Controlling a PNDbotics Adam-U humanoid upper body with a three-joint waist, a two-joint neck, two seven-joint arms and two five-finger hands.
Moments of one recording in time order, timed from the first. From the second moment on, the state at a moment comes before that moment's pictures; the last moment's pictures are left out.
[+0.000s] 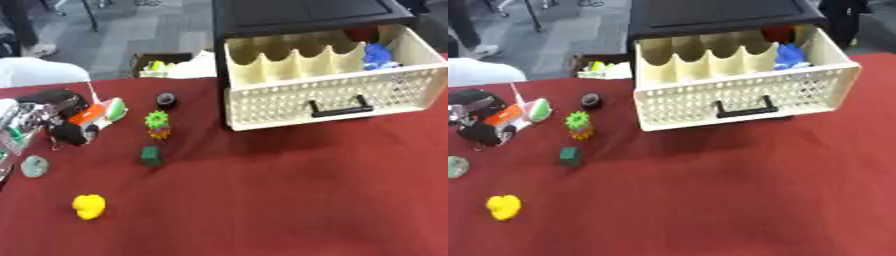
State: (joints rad) left arm -0.99 0.60 -0.28 -1.10 -0.81 0.19 -0.56; right arm -0.18 -0.70 -0.13 -1.99 -0.19 -0.46 -0.52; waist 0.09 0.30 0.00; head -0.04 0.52
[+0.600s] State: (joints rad) left arm -1.07 0.58 -0.30 -1.30 -0.75 0.20 -0.58; right arm -0.18 -0.71 -0.14 -1.99 -0.22 -0.46 -0.52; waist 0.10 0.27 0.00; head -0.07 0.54
